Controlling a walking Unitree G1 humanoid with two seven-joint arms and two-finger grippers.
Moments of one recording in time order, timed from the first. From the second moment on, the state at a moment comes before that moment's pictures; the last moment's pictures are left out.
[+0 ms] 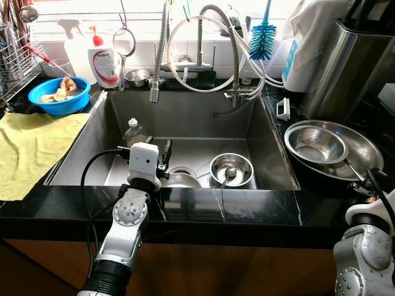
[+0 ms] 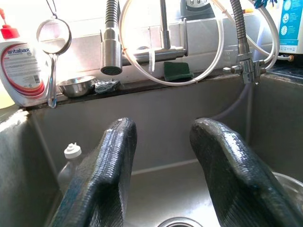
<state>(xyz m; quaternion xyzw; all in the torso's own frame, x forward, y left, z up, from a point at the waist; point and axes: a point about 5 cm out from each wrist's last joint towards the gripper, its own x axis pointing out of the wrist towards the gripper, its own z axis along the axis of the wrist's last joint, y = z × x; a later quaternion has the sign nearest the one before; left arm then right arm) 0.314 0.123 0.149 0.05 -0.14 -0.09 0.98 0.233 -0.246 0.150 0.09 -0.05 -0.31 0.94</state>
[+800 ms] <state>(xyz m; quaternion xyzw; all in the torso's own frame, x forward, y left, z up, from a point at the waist) 0.314 0.123 0.149 0.05 -0.14 -0.09 0.98 0.234 -0.229 0.196 0.08 -0.15 -0.27 0.95</state>
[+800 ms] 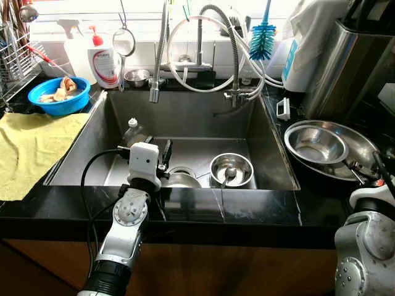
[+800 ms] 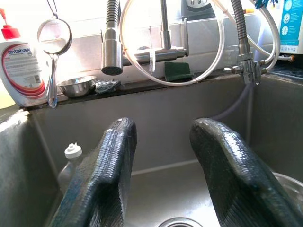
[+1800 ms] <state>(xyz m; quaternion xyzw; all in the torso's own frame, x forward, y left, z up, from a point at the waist) 0.314 0.119 0.149 0.05 -0.14 -0.09 0.98 0.201 -0.252 0.184 -0.01 -0.10 -0.17 0.98</state>
